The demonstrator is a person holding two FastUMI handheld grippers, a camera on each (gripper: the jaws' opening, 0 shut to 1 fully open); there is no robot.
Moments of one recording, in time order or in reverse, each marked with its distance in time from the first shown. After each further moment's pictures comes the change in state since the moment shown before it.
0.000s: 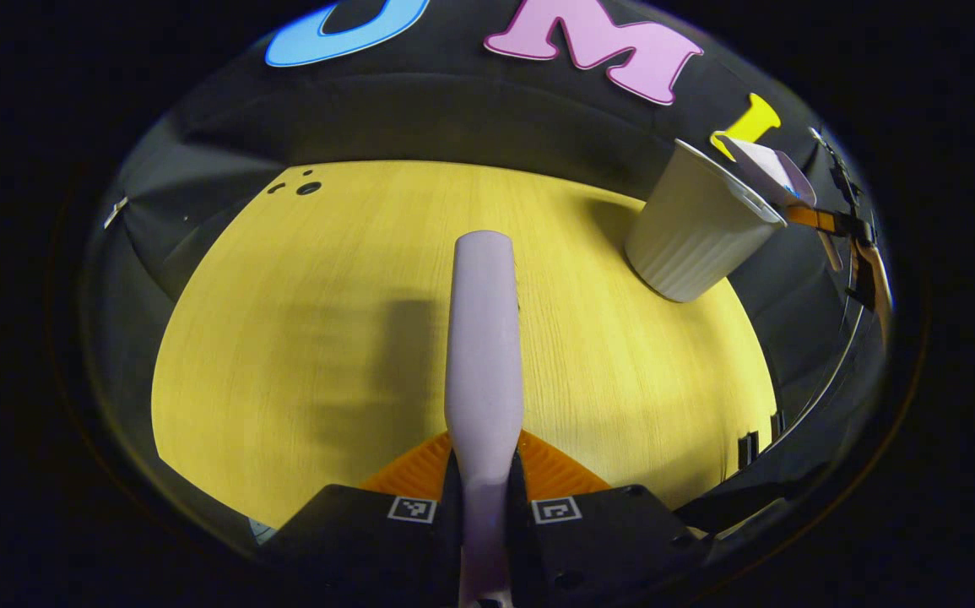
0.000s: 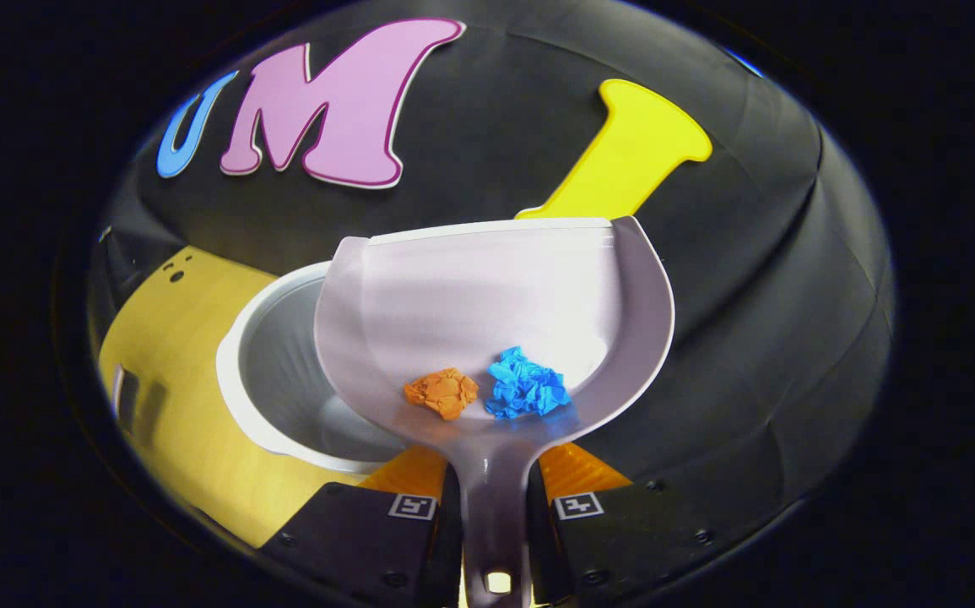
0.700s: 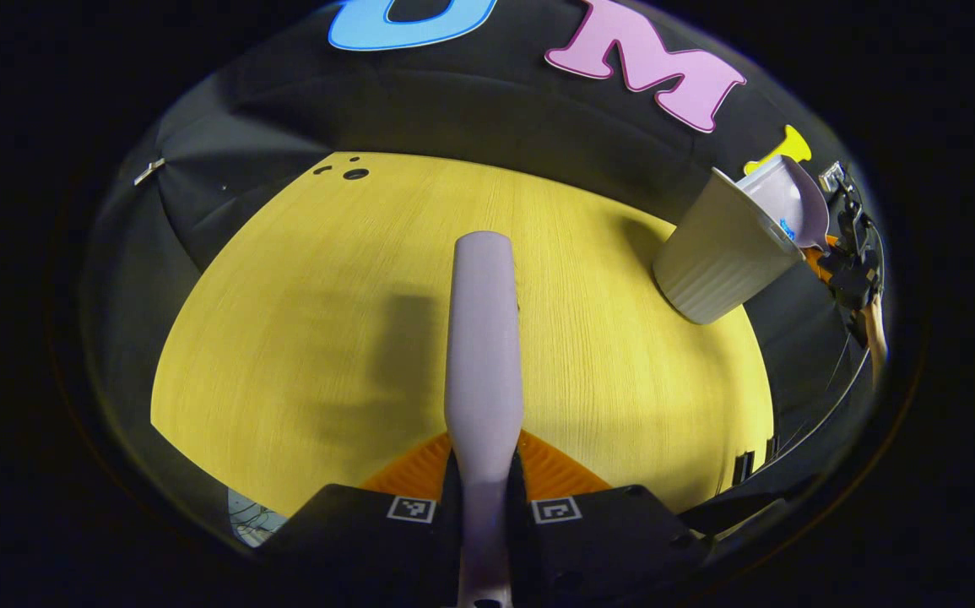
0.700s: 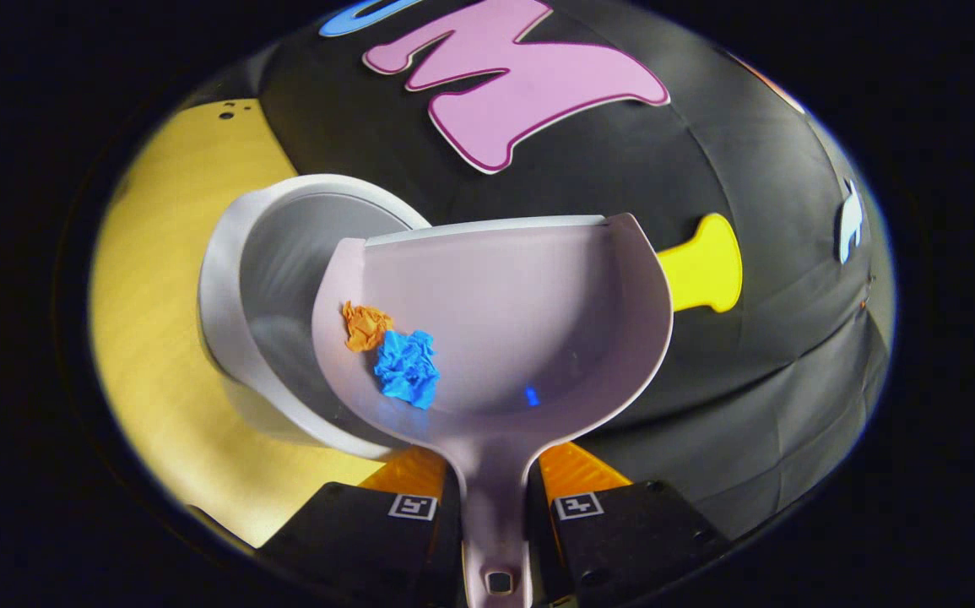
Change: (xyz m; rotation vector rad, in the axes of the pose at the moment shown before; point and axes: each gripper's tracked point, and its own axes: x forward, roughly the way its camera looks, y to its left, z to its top) left arm -0.010 0.022 -0.011 -0.095 -0.024 0.027; right arm -0.004 0.007 0.006 -0.597 -0.124 -0.233
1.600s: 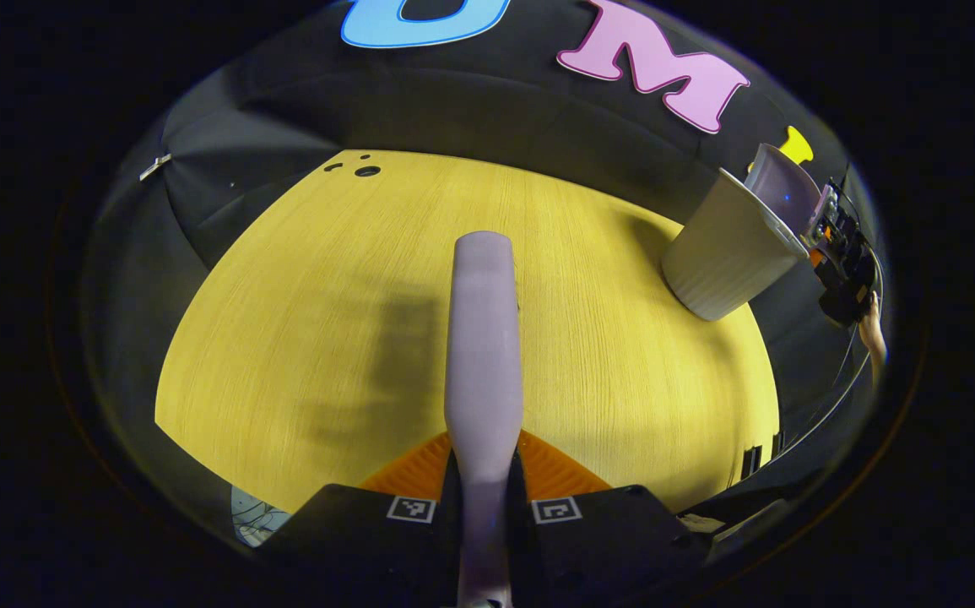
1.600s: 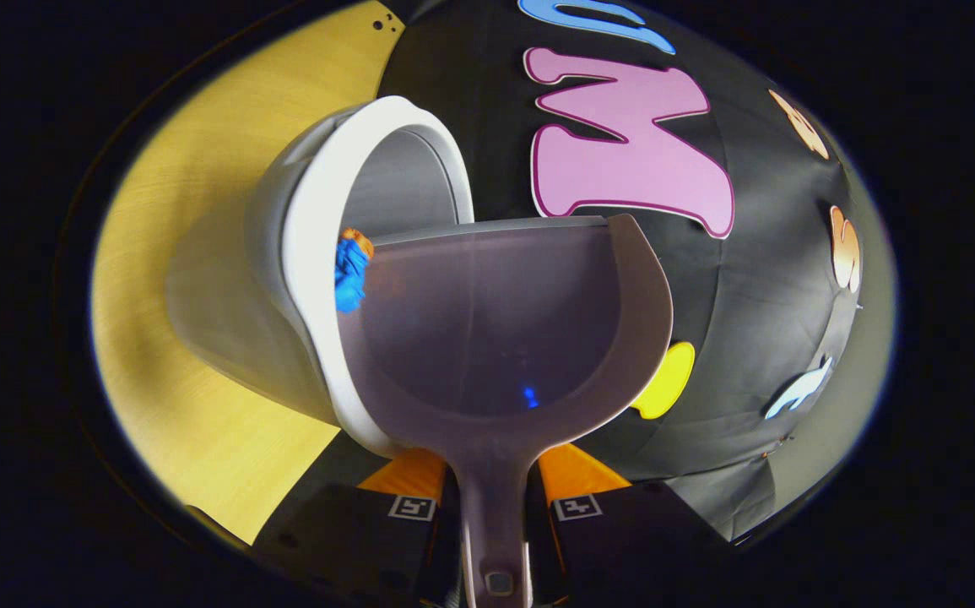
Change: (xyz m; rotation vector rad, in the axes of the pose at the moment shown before) left arm 0.000 0.019 -0.006 0.010 0.005 0.001; right arm -0.021 -0.024 -0.004 -0.517 -0.109 -0.200
